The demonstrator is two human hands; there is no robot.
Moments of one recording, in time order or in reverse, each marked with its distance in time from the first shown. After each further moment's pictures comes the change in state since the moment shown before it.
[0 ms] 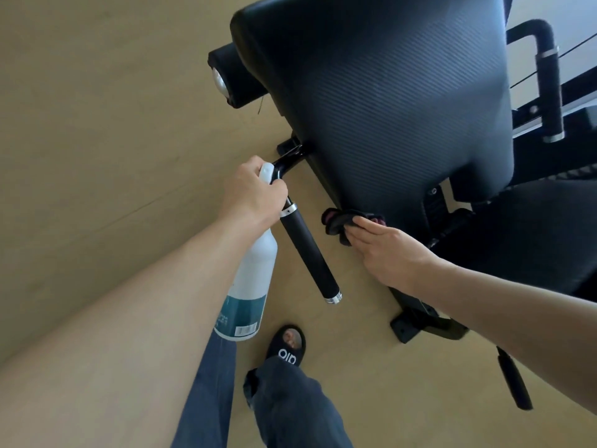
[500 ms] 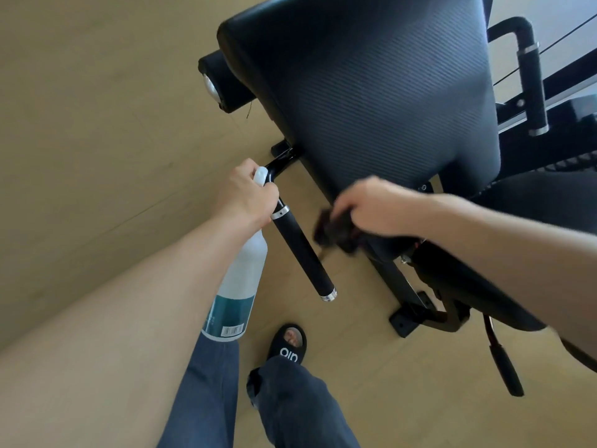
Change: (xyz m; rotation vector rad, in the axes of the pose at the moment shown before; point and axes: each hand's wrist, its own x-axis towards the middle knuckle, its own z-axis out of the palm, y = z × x) left_hand -0.003 0.009 -0.006 0.119 -0.051 0.000; right_hand -0.007 0.081 -0.079 1.309 -0.041 0.270
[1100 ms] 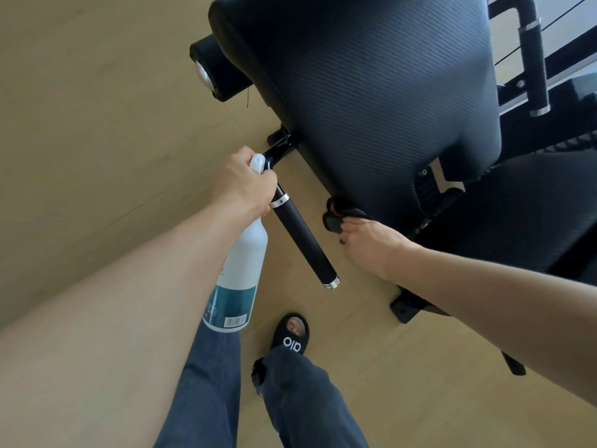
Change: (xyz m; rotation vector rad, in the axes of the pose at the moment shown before) left_hand -0.003 0.002 -0.005 -0.005 -0.012 0.042; right_hand 0.024 0.039 0.116 -1.018 -0.022 -0.209
